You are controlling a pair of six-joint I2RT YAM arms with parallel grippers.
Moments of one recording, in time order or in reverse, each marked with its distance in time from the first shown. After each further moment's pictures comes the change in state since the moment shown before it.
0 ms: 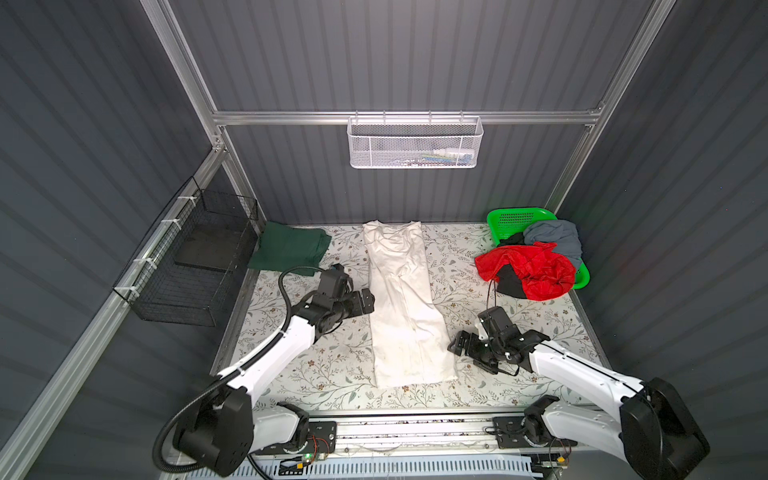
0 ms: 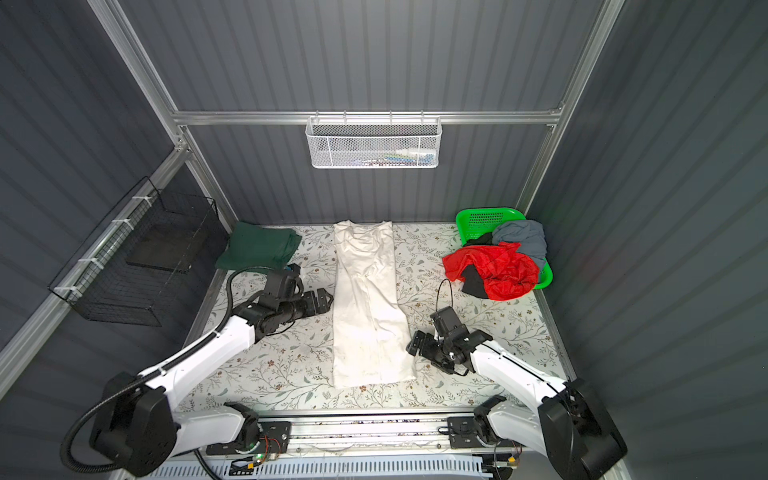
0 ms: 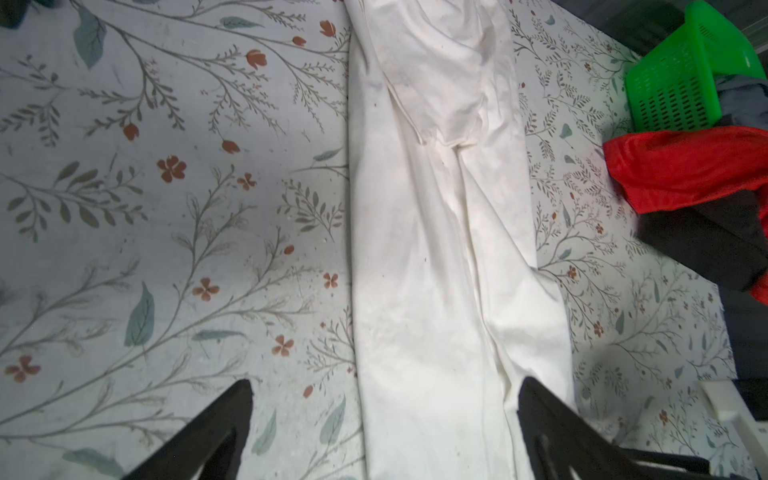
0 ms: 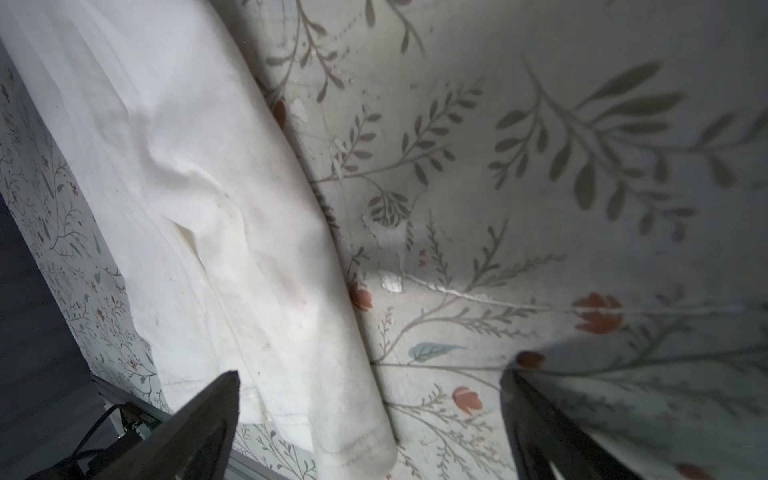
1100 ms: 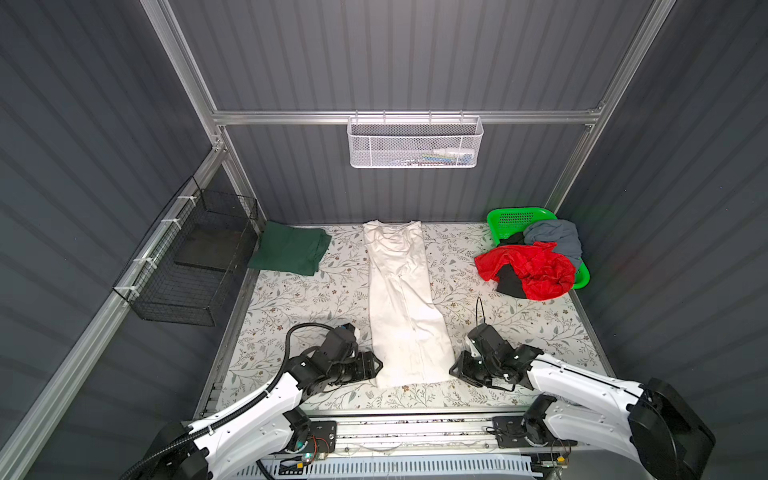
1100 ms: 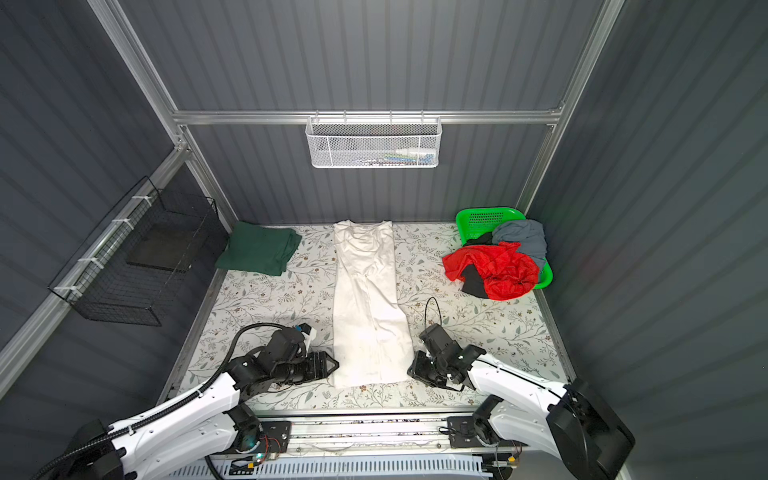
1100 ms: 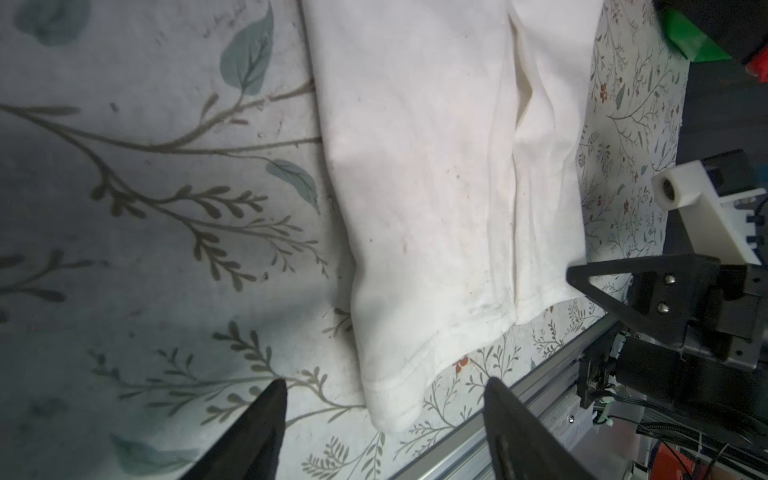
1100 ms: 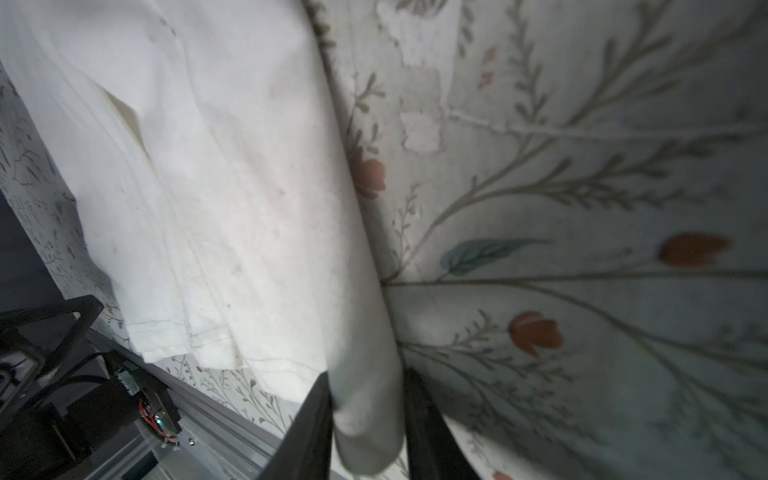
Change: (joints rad) left arm -0.309 -0.299 -0.419 -0.002 0.166 -0.286; right arm 0.199 -0.037 -0.089 0.056 0.017 0.127
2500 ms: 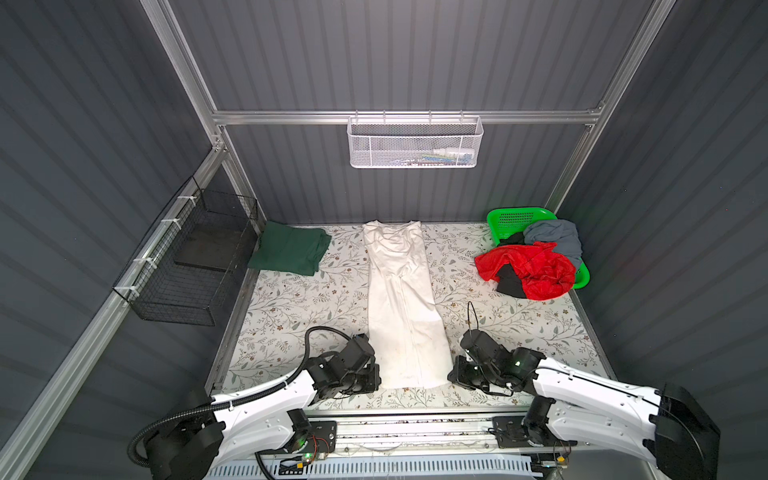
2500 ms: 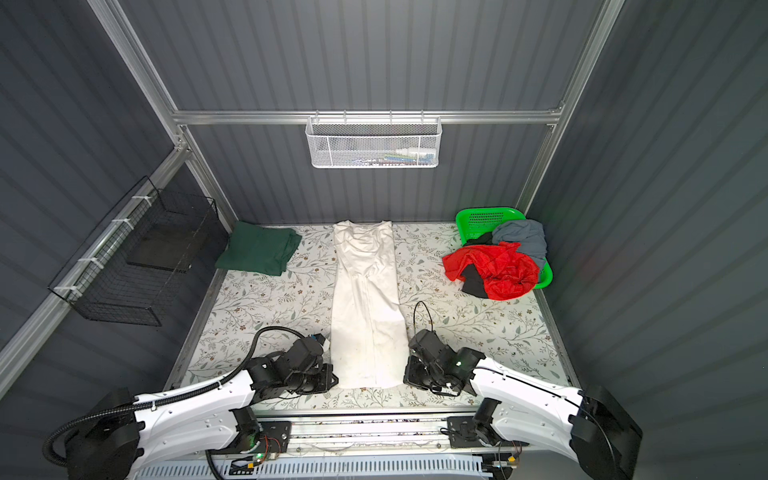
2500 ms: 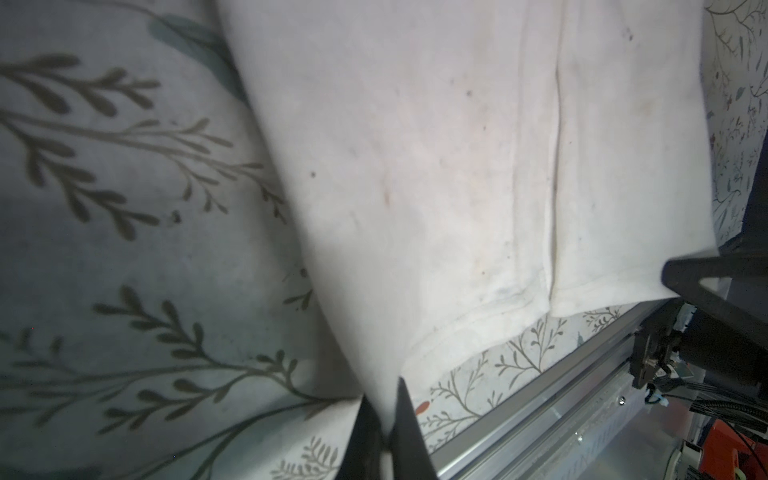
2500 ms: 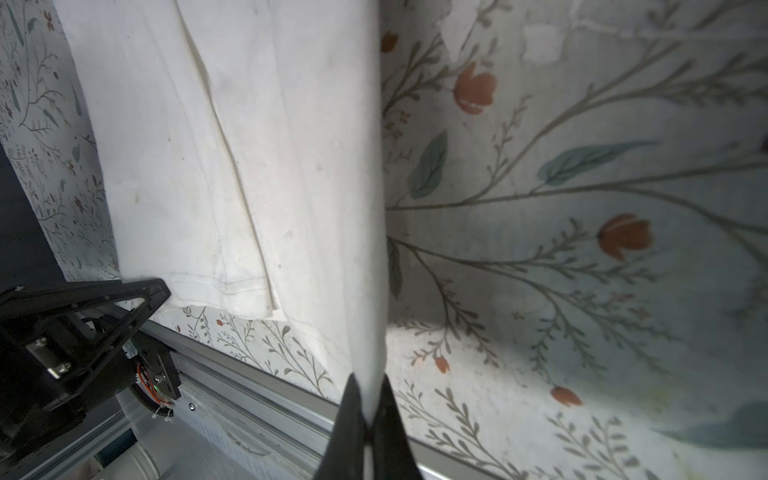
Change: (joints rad) left arm -0.173 0.135 0.023 0.033 -0.072 -0.065; right arm 0.193 -0.086 0.074 -0.108 0.098 0.096
